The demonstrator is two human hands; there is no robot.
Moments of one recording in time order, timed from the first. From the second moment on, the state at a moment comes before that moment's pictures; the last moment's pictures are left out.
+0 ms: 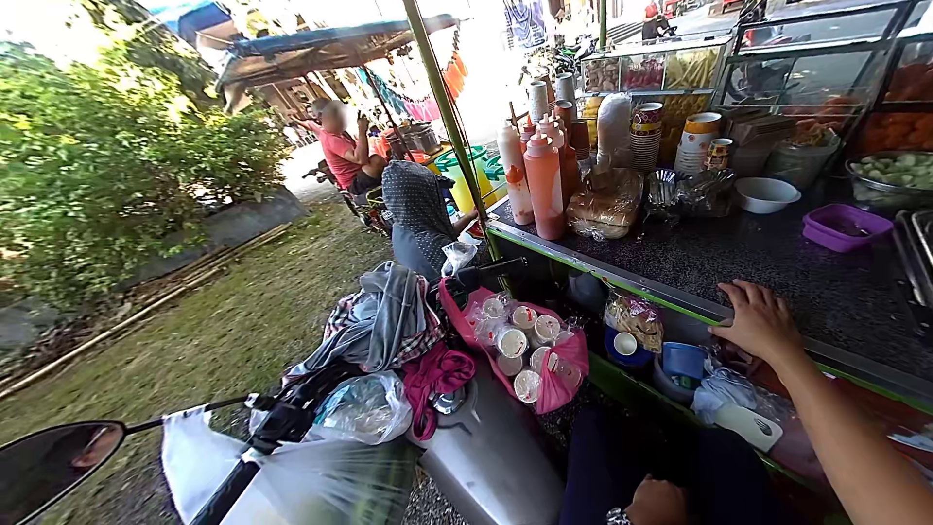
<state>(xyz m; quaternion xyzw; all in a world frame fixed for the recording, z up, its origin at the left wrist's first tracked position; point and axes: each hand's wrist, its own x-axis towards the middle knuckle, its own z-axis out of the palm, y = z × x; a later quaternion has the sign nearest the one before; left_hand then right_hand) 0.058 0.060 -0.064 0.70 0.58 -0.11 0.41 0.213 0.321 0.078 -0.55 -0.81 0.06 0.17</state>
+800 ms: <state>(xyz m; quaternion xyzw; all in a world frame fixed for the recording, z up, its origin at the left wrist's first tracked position) 0.058 0.061 -0.065 0.71 0.56 -0.12 0.41 0.214 0.322 0.076 -0.56 -0.81 0.05 0.16</state>
